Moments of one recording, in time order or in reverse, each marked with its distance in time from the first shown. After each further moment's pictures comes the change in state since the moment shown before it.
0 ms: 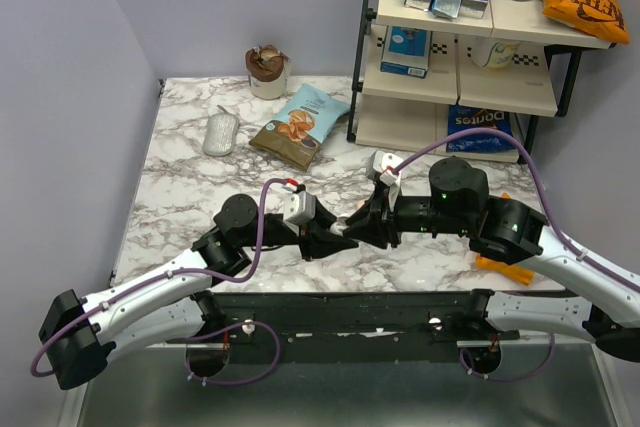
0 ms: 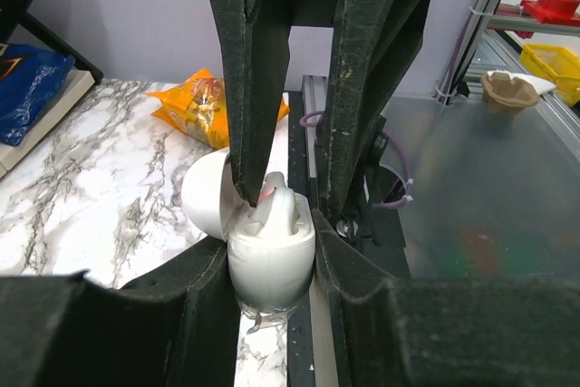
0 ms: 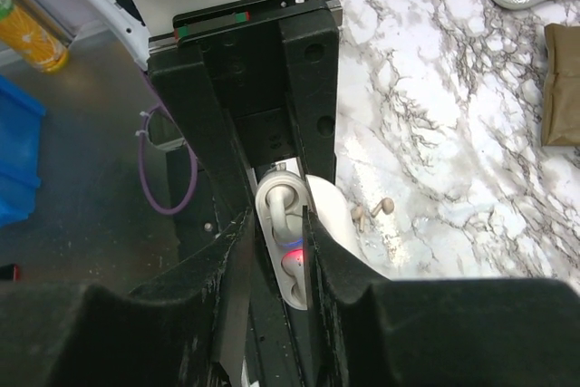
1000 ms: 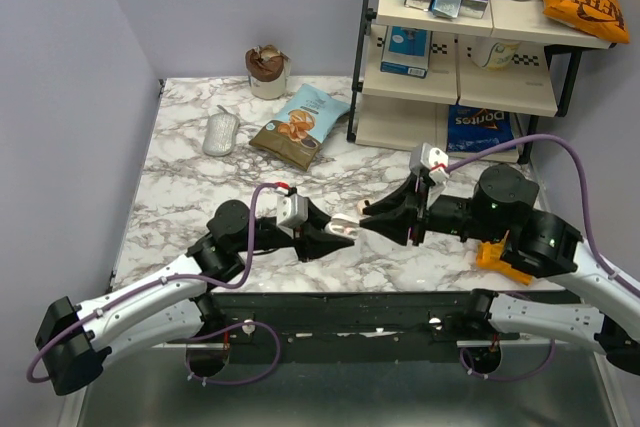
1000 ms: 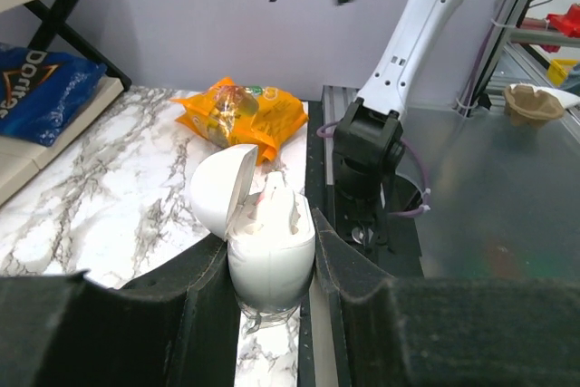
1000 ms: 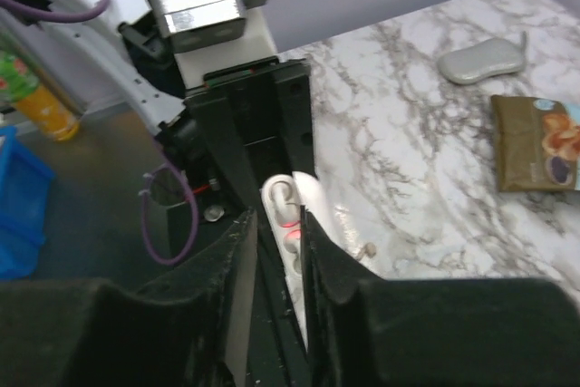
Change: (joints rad) left arm 0.000 -0.064 -0.048 0.018 -0.067 0.008; right arm -0.011 -0.144 -0.036 0.092 0.047 0.042
